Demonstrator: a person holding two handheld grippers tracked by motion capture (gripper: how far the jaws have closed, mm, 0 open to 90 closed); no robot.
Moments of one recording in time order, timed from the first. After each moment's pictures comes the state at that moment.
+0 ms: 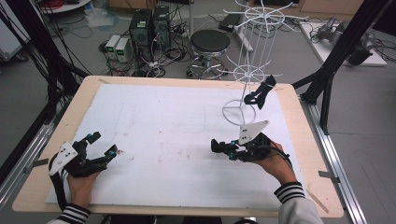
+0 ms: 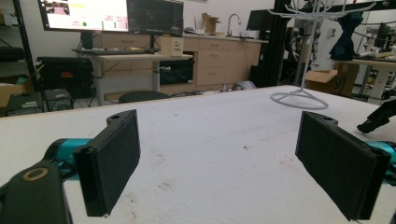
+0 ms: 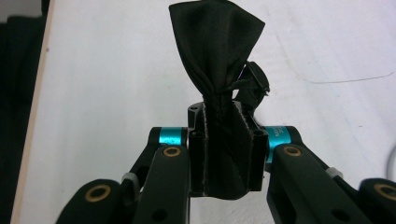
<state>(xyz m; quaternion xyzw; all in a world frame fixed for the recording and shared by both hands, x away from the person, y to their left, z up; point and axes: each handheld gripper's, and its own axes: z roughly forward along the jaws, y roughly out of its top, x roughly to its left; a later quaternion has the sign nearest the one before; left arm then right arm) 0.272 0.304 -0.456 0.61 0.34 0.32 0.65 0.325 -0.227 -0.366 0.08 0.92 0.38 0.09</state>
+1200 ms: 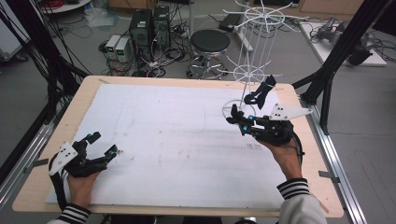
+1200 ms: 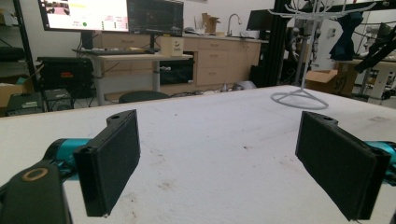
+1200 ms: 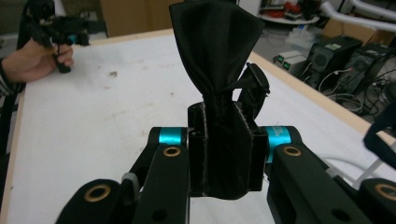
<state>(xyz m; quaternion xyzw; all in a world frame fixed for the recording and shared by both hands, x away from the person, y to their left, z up) 0.272 0.304 -0.456 0.61 0.34 0.32 0.65 0.328 -0.272 -0.323 0.22 0.80 0.54 0.16</state>
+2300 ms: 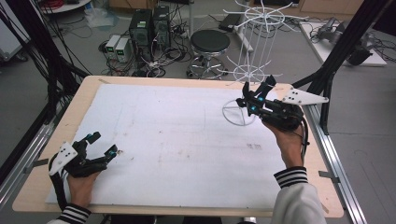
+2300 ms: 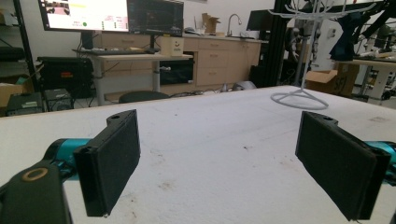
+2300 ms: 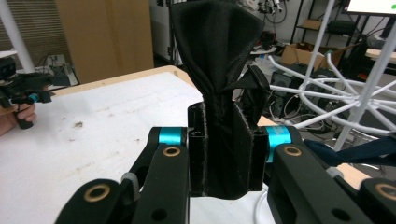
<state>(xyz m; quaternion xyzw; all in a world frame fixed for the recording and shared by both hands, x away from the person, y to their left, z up) 0.272 0.304 -0.456 0.61 0.34 0.32 0.65 0.343 -0.284 -0.292 0.26 0.74 0.58 0.21</state>
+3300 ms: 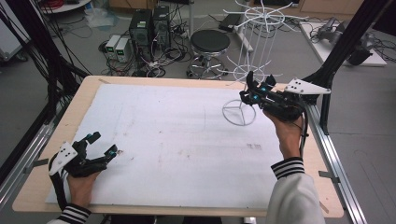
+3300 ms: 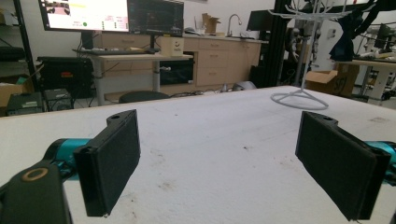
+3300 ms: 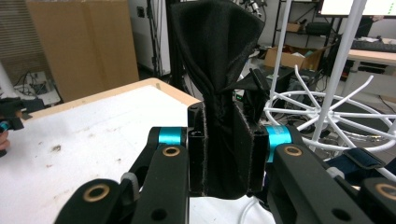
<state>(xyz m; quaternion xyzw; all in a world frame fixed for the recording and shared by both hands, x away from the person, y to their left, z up) 0.272 0.304 -0.456 0.60 0.34 0.32 0.65 0.361 -0.285 -0.282 0.30 0.72 0.59 0.23</state>
